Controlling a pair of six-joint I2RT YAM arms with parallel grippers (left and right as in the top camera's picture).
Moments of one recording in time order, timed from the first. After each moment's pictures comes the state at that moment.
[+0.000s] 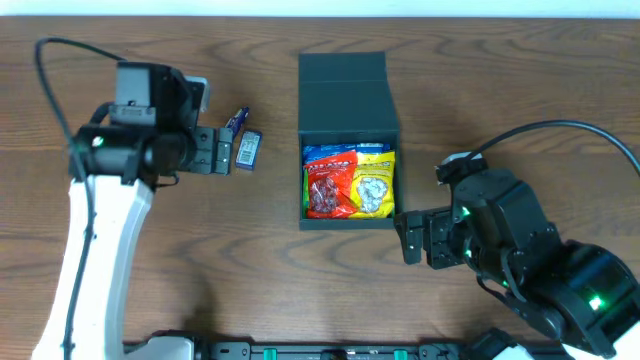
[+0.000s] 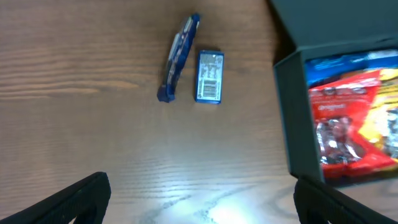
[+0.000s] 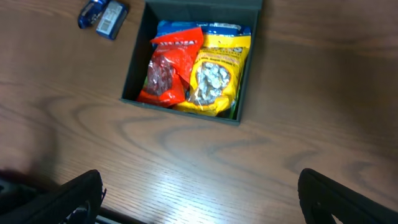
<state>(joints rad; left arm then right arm) -0.07 1.41 1.40 -1.09 0.11 0.05 0.63 1.00 1.32 -1.26 0.08 0.45</state>
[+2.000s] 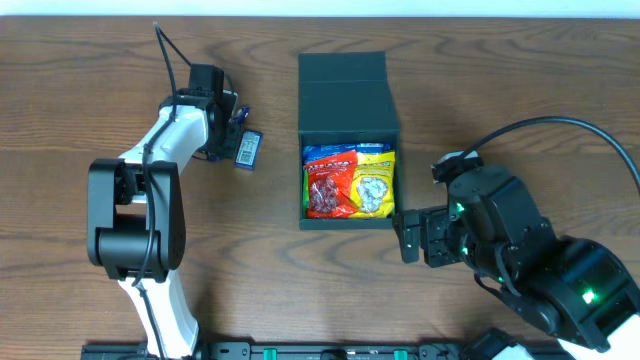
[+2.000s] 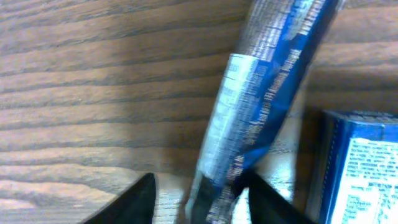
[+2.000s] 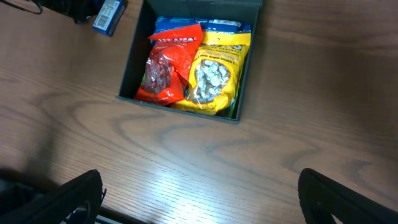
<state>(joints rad) -0.07 2.04 1.36 -0.63 -0.08 0.14 0.63 1.01 1.32 -1.26 0.08 0.44</state>
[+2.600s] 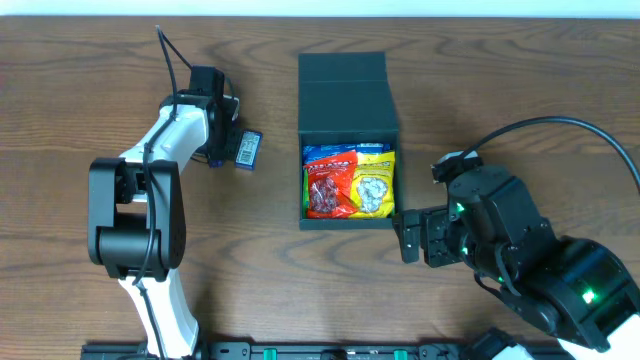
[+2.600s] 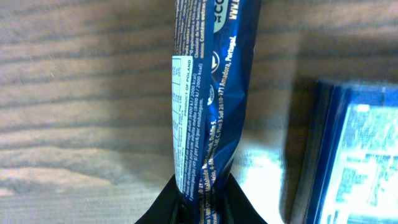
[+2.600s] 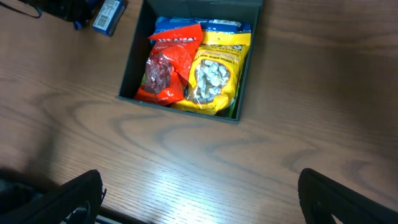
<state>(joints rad) -0.07 2.05 1.37 -0.71 -0.06 0.14 0.63 1.01 1.32 -1.26 0.08 0.44</state>
